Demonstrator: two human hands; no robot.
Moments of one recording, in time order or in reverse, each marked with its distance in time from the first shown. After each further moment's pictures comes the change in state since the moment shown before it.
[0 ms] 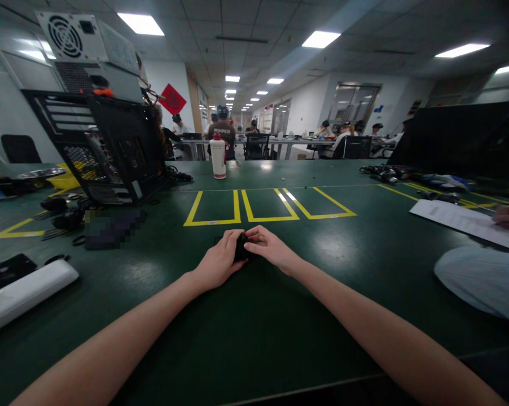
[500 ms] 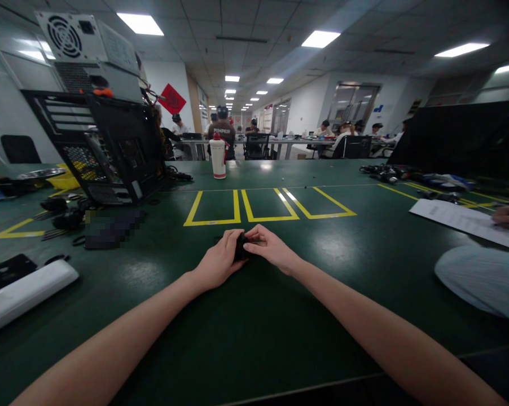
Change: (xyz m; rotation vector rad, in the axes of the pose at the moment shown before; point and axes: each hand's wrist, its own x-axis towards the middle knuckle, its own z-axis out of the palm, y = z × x) left_hand 0.000 0.003 -0.003 -0.008 -0.014 -0.004; right_hand -0.003 -0.001 0.000 -0.020 0.000 -0.033
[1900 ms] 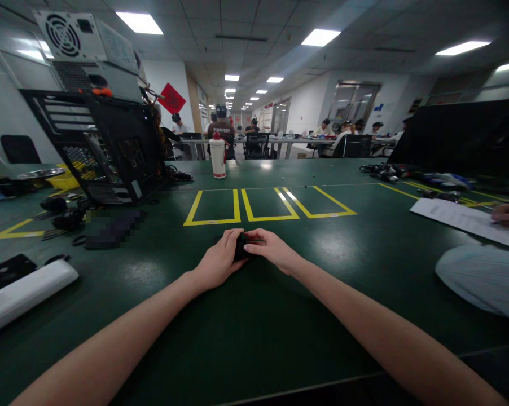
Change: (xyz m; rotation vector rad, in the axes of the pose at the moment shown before) left_hand 0.000 0.001 0.000 -0.008 0.003 -0.008; right_hand 0.003 0.004 0.001 0.108 -0.006 0.084
